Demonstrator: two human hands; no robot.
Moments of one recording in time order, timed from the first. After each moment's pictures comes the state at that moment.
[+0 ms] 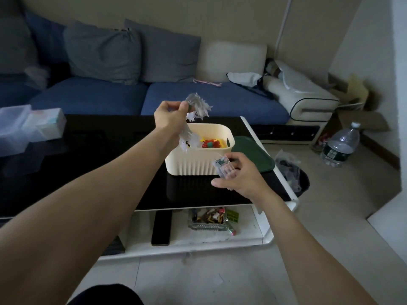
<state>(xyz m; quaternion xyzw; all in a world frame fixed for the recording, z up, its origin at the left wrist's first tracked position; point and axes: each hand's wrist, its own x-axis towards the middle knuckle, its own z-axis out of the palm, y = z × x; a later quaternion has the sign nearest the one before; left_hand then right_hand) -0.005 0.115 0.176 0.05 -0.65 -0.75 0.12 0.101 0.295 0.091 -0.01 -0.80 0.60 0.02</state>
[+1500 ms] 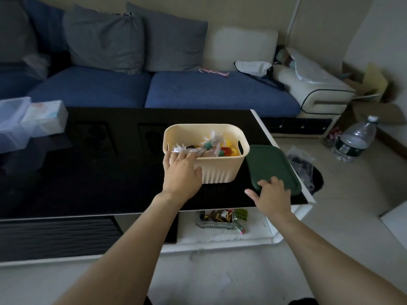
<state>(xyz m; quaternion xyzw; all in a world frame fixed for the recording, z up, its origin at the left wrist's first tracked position) 0.035 0.090 0.065 -0.12 -0.96 -0.23 0.13 0.066 0.346 -0.010 -0.16 -0.99 0.03 0.02</state>
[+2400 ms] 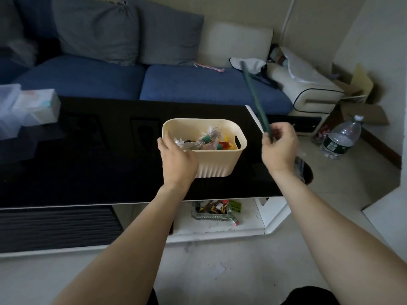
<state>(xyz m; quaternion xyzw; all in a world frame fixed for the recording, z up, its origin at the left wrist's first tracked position) 0.044 0.092 0.074 0.05 -0.83 -0.55 0.11 0.048 0.317 0.097 -0.11 -0.83 0.36 0.41</state>
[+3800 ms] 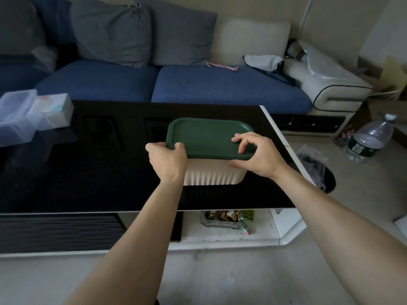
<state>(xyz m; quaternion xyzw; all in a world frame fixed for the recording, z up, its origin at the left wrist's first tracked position) 0.007 0.079 0.082 0.23 -0.72 -0.63 0.17 0.002 0.312 0.075 0.17 -0.89 0.40 0.12</state>
